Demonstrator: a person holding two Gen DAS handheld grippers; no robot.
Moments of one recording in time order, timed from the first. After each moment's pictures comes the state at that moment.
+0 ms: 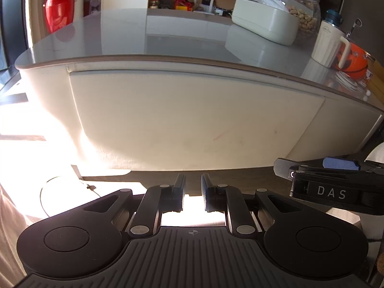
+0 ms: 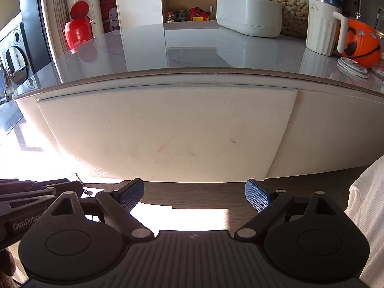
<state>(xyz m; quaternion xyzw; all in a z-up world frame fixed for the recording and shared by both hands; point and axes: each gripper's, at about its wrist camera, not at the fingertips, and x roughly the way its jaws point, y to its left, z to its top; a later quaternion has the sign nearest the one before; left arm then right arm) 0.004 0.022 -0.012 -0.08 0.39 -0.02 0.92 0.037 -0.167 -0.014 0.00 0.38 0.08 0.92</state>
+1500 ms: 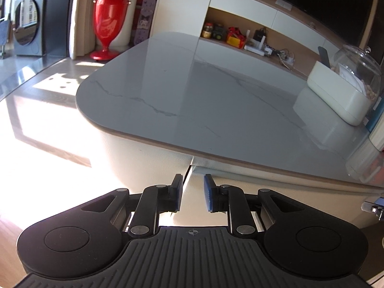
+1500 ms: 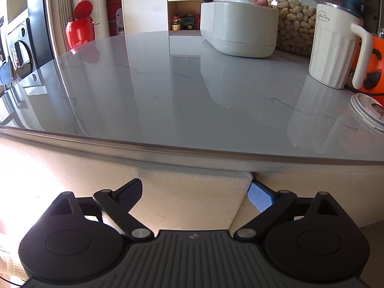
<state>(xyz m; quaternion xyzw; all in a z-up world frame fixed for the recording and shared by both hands) 0.068 0.191 0.008 -0.16 0.34 0.07 0.93 0.173 -0.250 -0.011 -0.04 0.37 0.12 0.92</state>
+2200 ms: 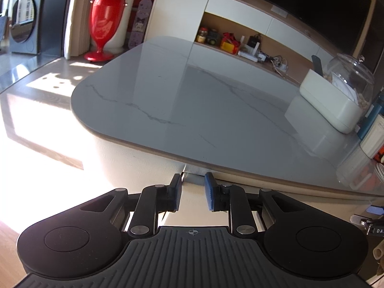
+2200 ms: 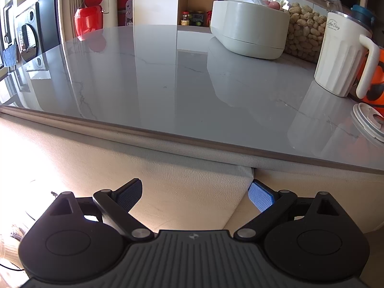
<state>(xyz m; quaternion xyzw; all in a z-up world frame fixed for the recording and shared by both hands) 0.070 0.191 0.011 -0.16 0.32 0.05 0.93 0.164 -0.242 -0.010 -0.09 0.37 0.13 0.92</state>
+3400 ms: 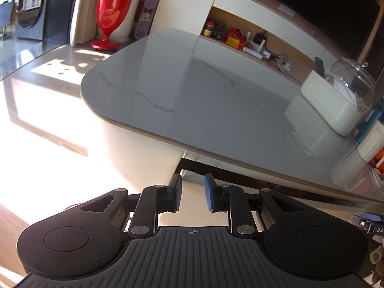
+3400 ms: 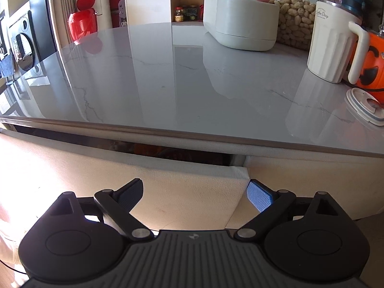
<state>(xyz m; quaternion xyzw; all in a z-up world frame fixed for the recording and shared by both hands) 0.053 0.189 0.020 -0.20 0.33 0.06 0.92 0.154 -0.251 0.005 -0.04 0.39 0.12 0.91</state>
